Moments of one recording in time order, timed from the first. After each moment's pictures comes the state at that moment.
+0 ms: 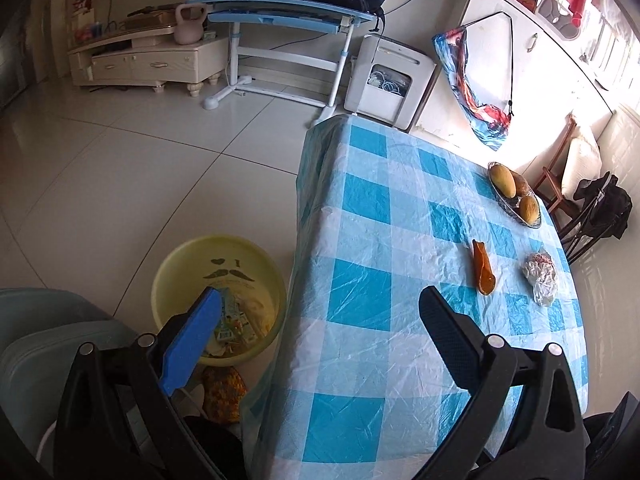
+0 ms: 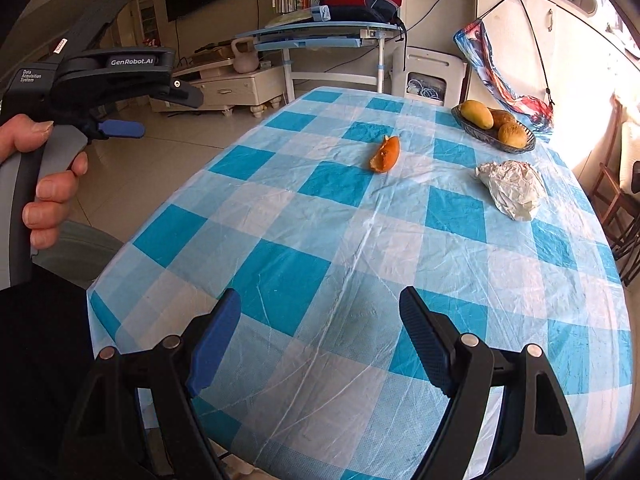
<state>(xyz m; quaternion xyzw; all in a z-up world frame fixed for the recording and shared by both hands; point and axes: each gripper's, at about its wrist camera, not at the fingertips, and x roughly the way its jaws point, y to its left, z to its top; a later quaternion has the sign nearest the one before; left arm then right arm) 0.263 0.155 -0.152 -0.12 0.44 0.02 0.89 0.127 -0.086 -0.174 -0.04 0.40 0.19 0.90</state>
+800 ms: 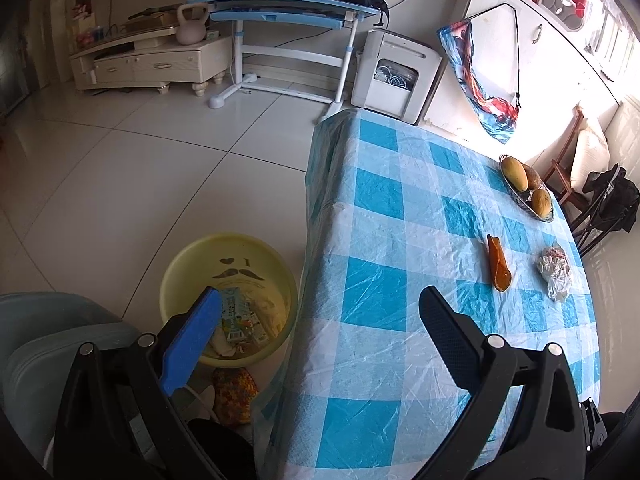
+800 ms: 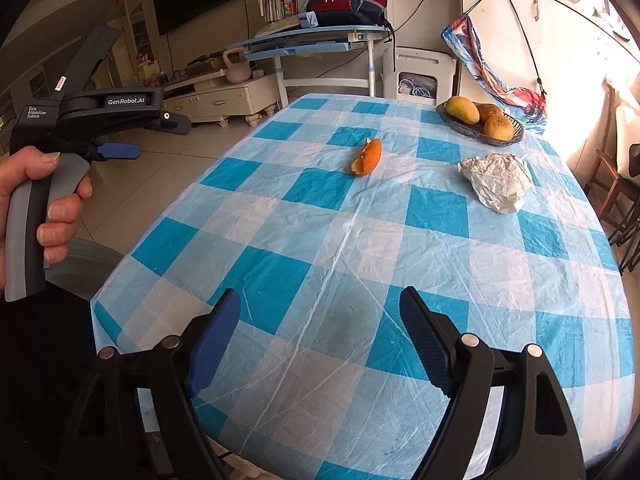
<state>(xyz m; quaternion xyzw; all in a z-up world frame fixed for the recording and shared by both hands) 0.268 0.157 -0.159 -0.10 0.45 0.03 0.89 0.129 -0.104 -0.169 -0.01 0.40 0.18 0.90</state>
